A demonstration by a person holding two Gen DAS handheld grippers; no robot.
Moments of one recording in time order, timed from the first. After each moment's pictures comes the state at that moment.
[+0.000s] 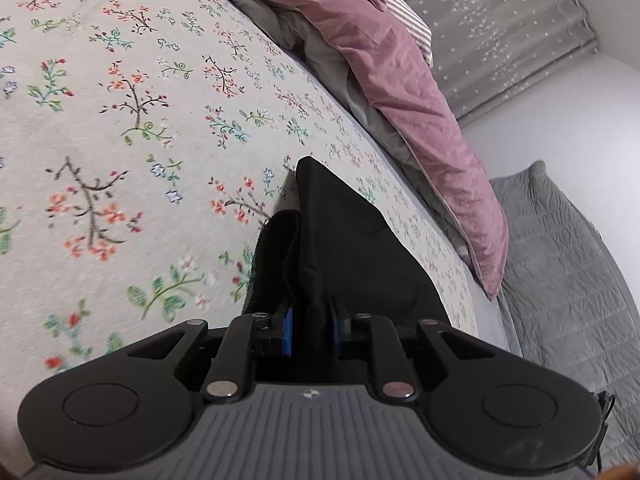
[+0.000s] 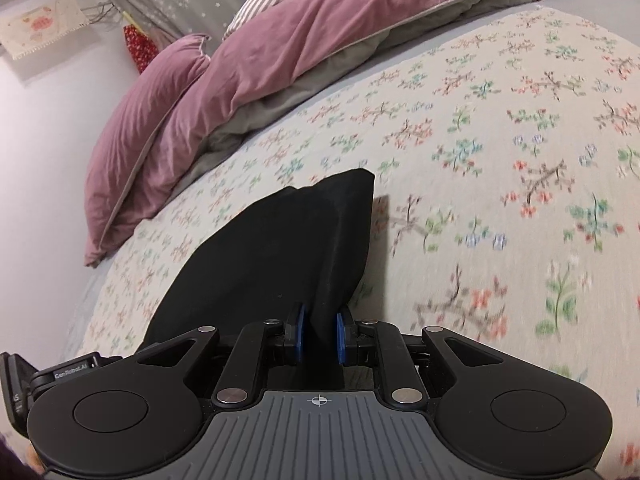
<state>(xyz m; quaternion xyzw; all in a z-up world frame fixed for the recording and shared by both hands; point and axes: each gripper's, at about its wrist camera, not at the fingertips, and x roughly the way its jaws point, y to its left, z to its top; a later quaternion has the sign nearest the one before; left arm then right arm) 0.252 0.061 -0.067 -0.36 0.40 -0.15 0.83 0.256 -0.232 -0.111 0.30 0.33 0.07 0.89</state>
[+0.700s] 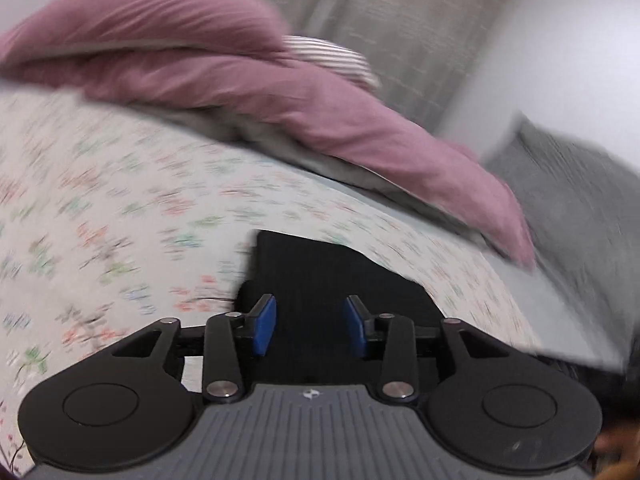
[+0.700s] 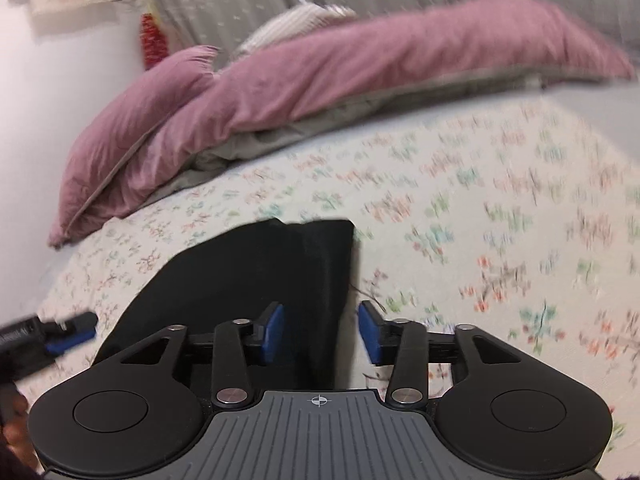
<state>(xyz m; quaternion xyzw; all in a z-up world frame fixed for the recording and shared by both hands) 0.215 0.001 0.003 -0.14 0.30 -0.16 0.93 0.243 -0.219 -0.077 0.17 0.29 0.04 0.94</state>
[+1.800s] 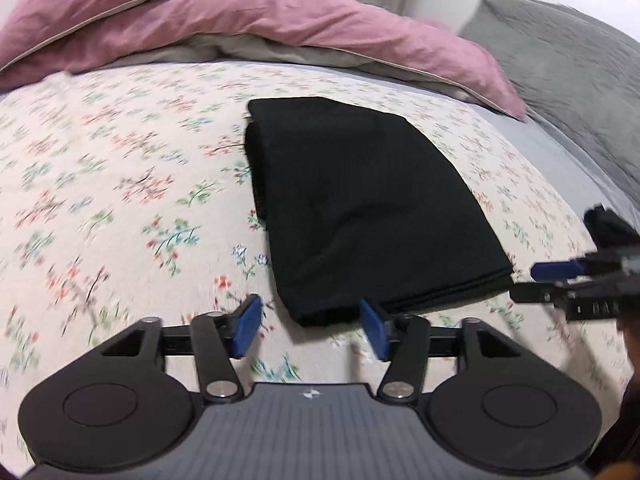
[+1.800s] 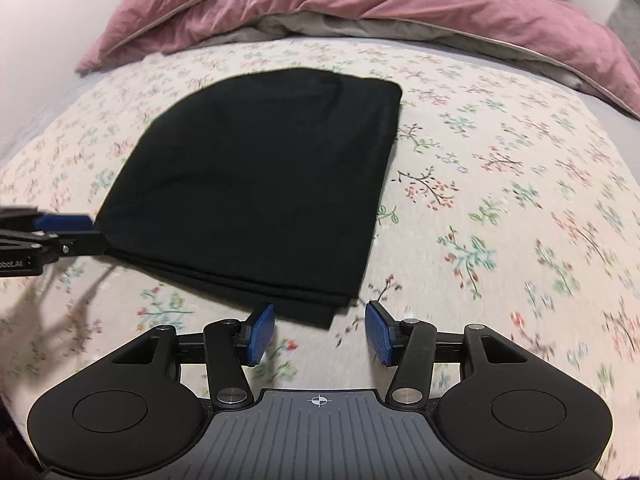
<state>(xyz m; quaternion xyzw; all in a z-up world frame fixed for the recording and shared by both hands) 0.113 0.010 -0.018 -0.02 0.42 -0.16 0.89 0.128 -0.170 -0.088 0.03 0.41 0.07 0.91</state>
